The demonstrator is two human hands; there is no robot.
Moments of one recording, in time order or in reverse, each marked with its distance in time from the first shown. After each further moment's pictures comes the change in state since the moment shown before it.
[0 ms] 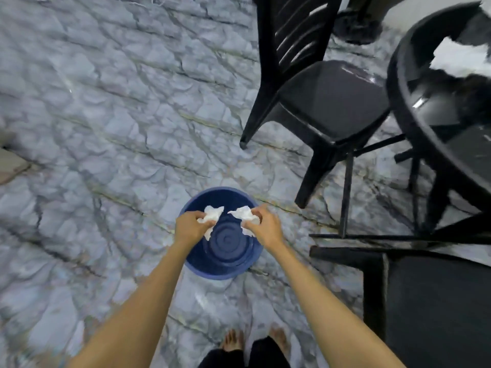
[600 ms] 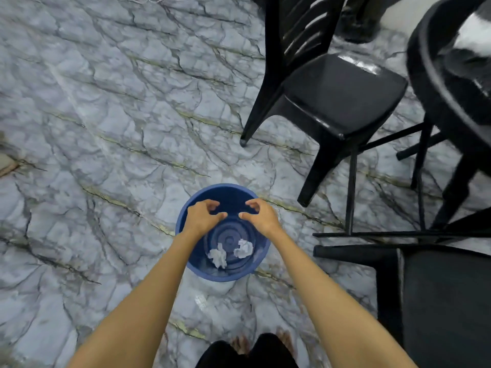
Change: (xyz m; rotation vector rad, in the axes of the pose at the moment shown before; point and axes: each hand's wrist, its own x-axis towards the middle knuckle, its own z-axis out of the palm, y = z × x) left_hand 0.026 -0.010 0.010 -0.012 -0.101 0.100; right_hand 0.036 0.011 0.035 -0.008 -0.056 0.009
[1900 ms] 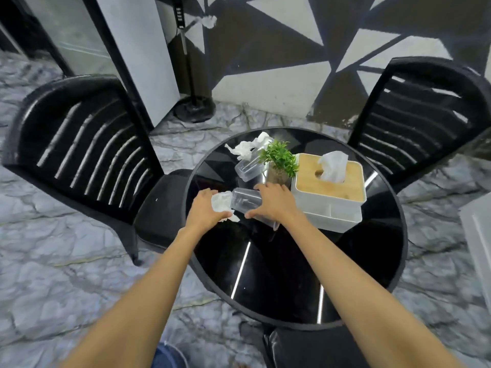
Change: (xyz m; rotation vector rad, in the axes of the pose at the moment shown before) left_hand 0.010 0.553 0.089 0.273 -0.179 0.633; right_hand -0.068 -0.135 -0.547 -0.745 0.458 0.118
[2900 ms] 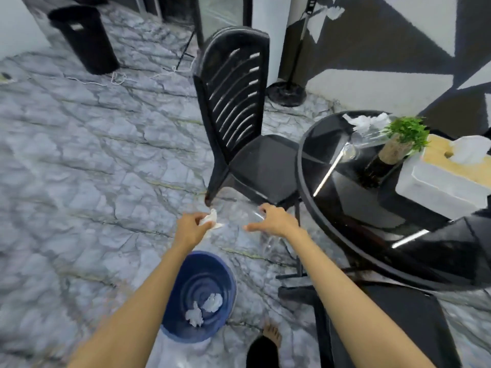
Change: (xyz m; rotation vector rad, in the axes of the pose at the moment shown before) left_hand -0.266 -0.246 -0.072 -0.249 0.296 -0.376; right_hand -0.147 -0.226 0.143 0.192 -0.418 -0.134
